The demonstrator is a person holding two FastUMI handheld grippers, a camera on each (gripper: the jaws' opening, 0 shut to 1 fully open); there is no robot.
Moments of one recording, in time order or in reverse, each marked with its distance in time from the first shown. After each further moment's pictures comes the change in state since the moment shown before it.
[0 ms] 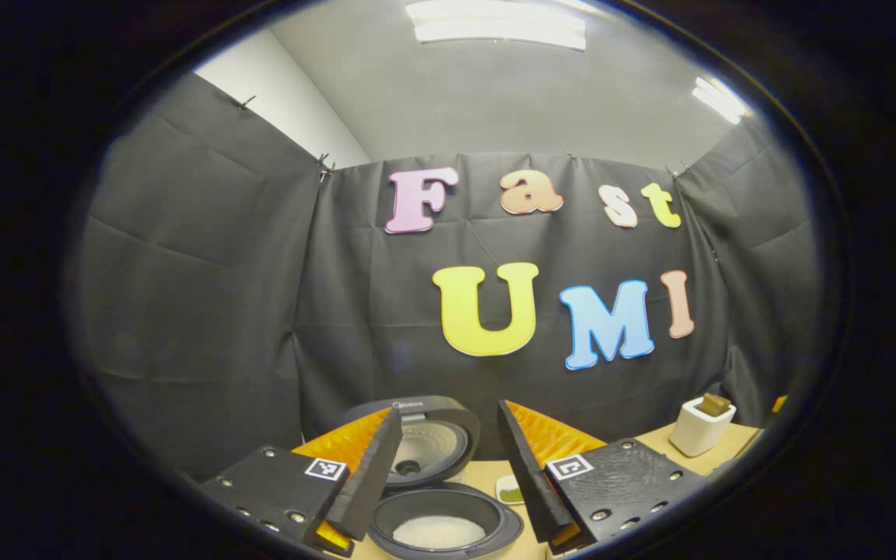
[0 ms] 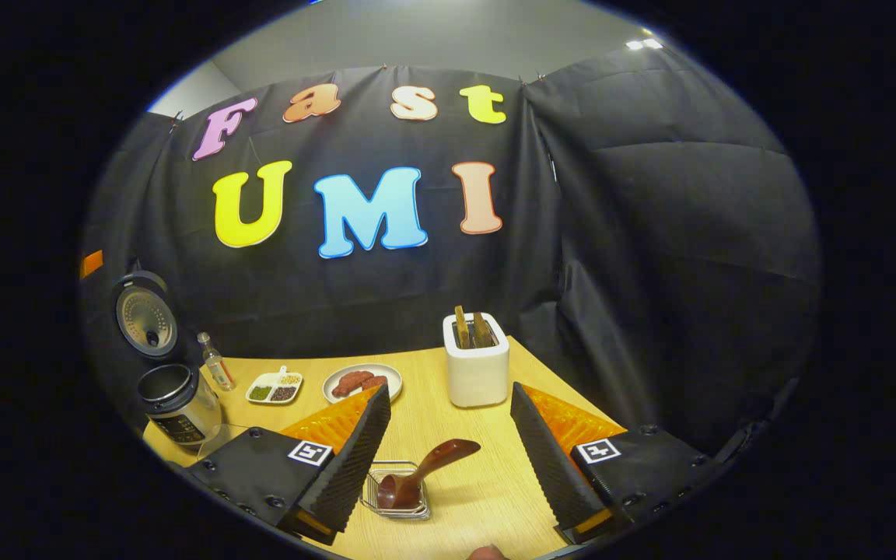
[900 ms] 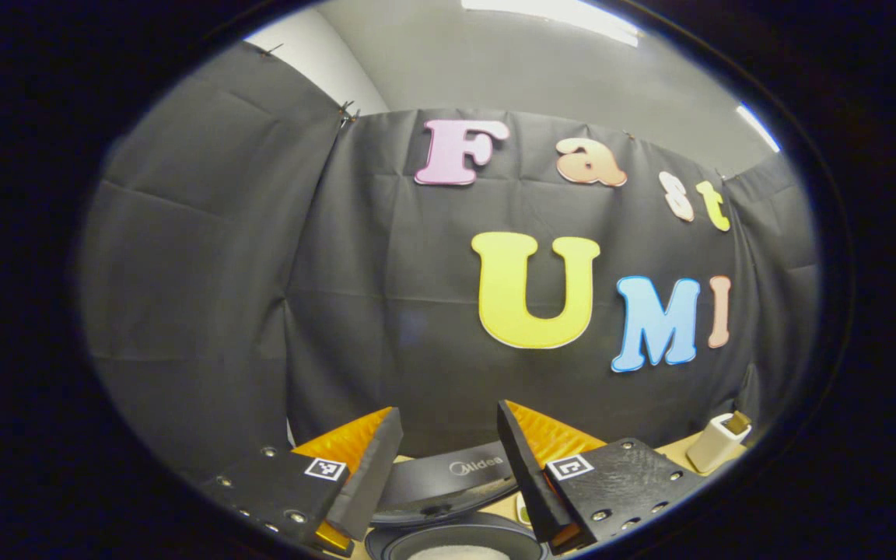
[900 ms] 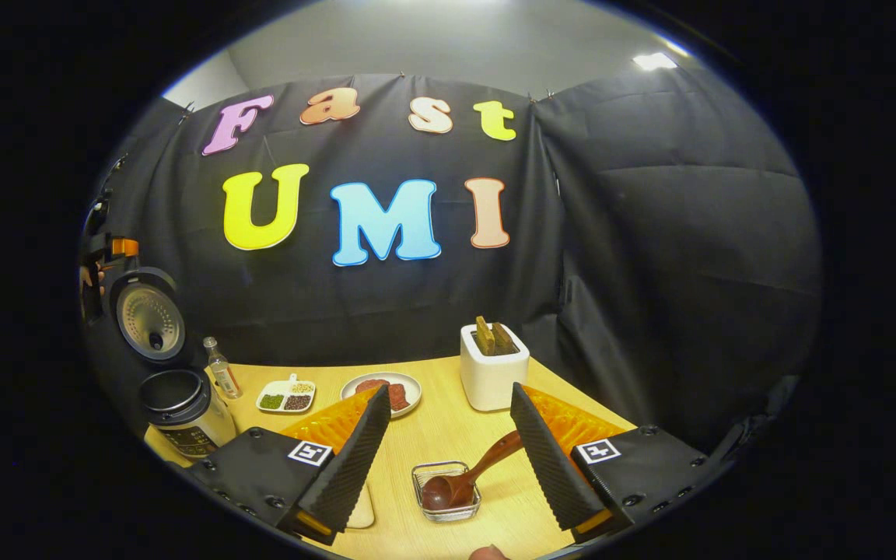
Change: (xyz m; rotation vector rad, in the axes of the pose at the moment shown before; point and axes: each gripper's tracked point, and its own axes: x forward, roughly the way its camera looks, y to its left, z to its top) left arm 0.170 0.083 -0.060 -0.106 0.151 0.029; right arm -0.021 0.069 -0.009 -0.035 -0.024 -0.058
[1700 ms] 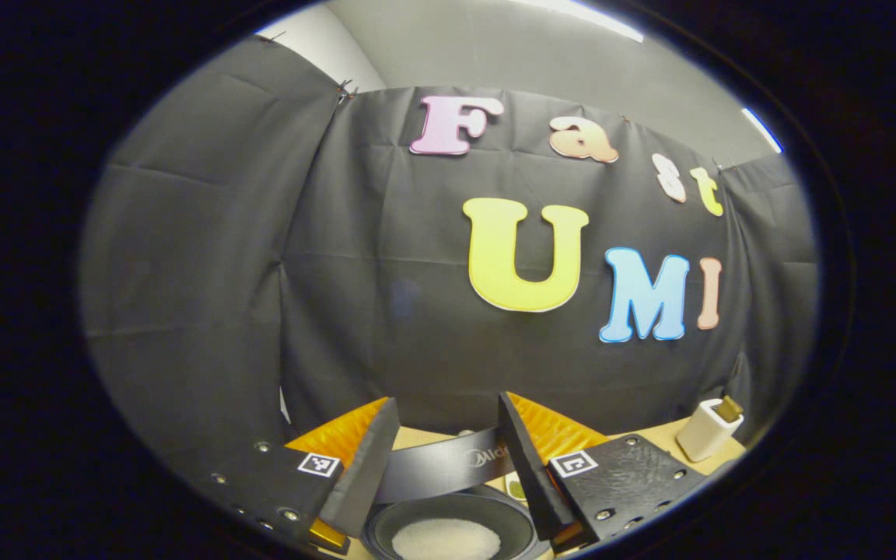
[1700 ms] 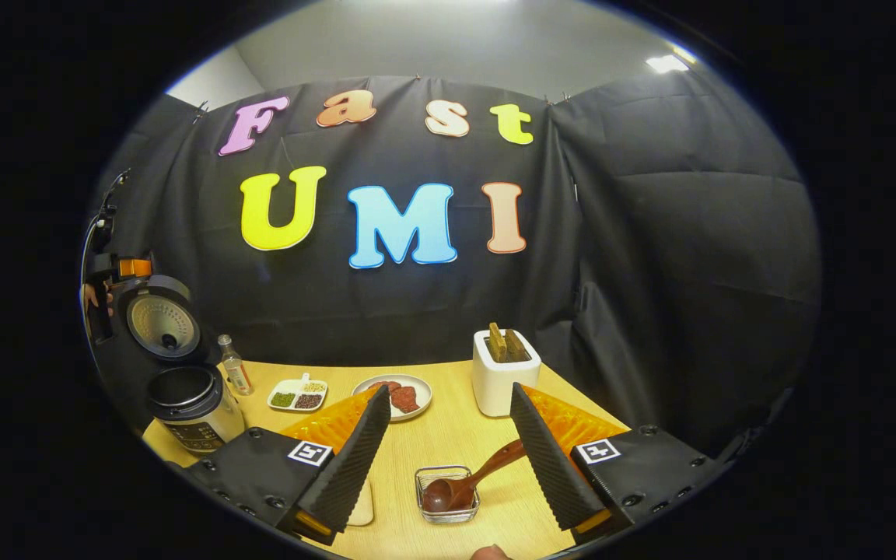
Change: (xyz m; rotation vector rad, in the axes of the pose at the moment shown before) left arm -0.048 -0.022 -0.048 -0.022 0.099 -0.039; right arm 0.000 0.001 0.010 -0.017 -0.006 0.094
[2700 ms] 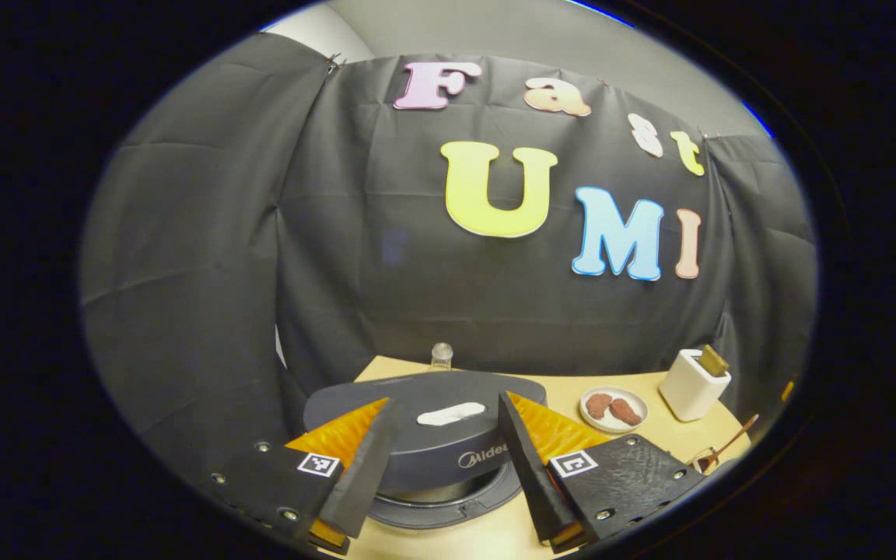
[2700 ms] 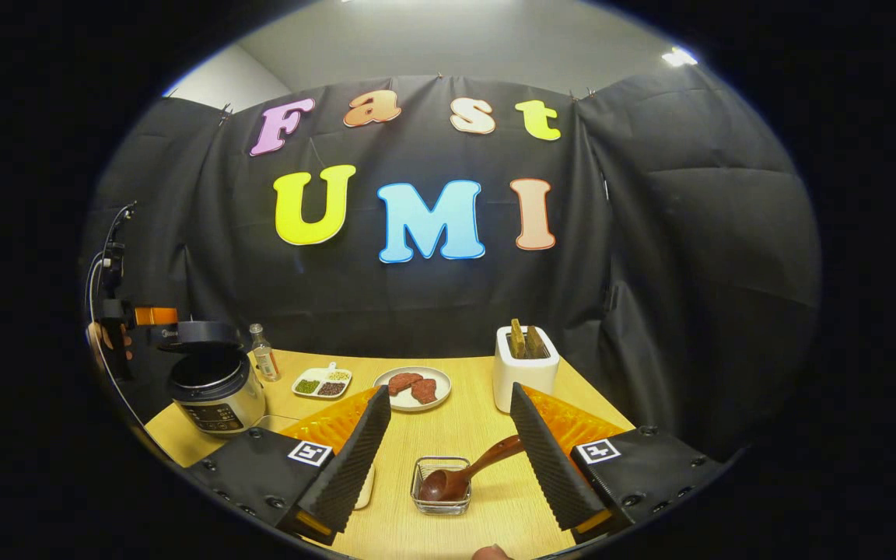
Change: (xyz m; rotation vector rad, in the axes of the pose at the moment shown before) left arm -0.088 -0.045 -0.116 0.013 0.201 -0.021; right arm -0.014 -0.014 -0.003 -0.020 0.015 0.140
